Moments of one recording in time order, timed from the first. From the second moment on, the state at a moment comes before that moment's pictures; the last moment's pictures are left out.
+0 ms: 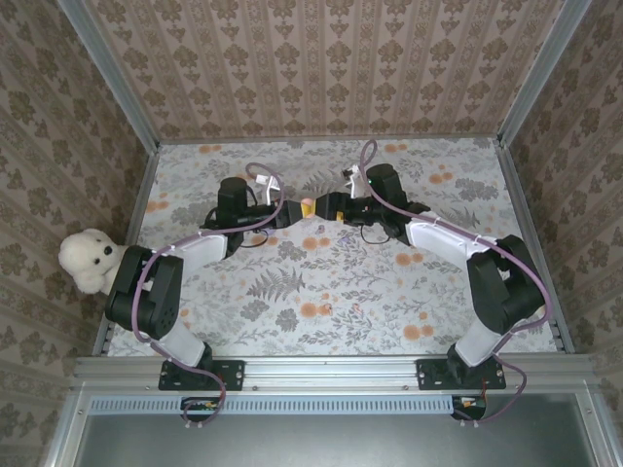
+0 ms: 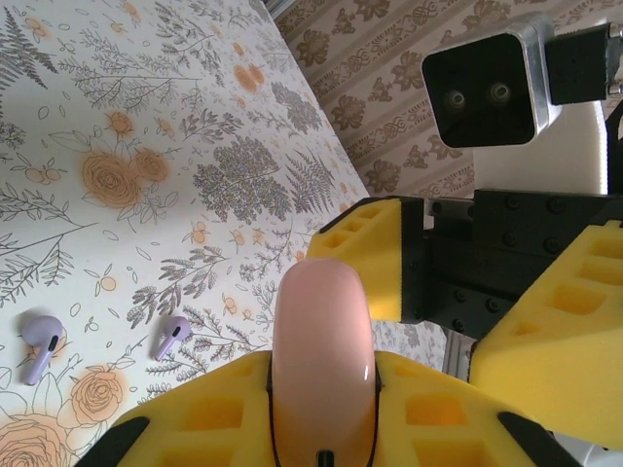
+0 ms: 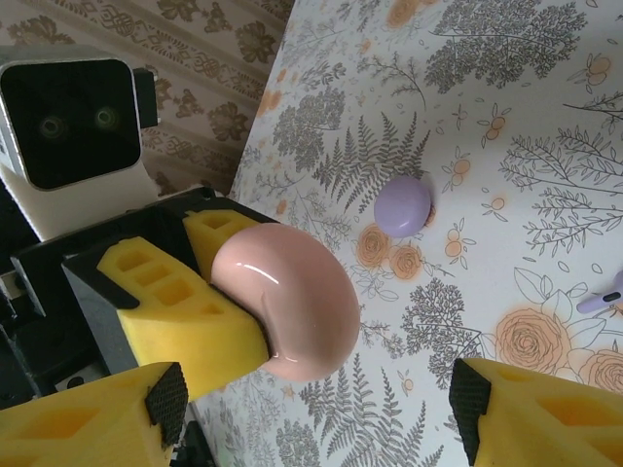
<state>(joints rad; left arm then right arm) -0.38 1.60 0.83 0.41 0.91 -0.64 0.45 1.66 1.08 0.07 -0.61 0.68</state>
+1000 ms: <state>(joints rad) -0.39 1.54 0.85 0.36 0.92 -0.62 0.40 1.73 1.01 0.13 -0.61 0.71</state>
